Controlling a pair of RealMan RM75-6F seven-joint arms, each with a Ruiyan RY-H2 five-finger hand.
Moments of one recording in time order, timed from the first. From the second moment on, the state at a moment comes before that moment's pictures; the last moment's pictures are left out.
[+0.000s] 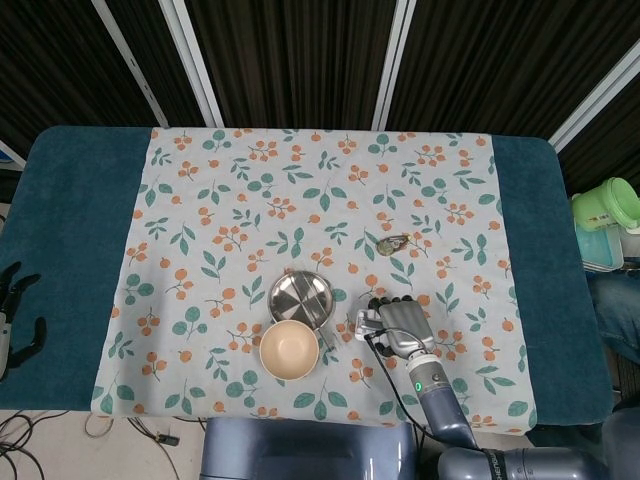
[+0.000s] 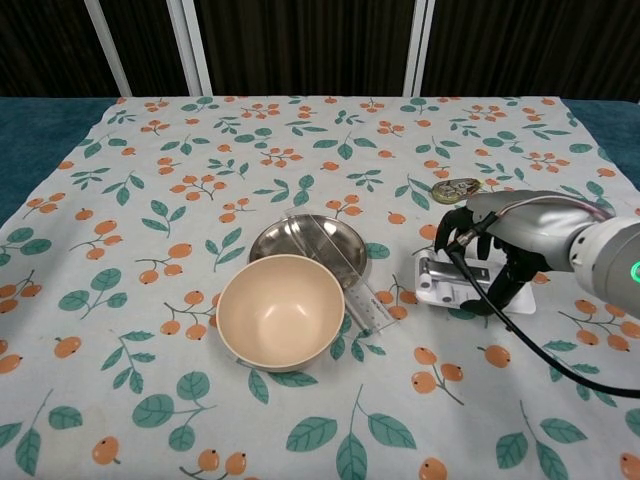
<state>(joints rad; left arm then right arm) -0.07 -1.11 -0.09 -1.66 1.41 1.50 -0.03 0.65 -1.59 0.14 -1.86 -0.74 1.24 -0.82</state>
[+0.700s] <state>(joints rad) -0.07 -1.12 -0.09 -1.66 1.41 1.50 -0.02 0.58 -1.27 0.35 -1.93 -0.78 0.88 -0.12</state>
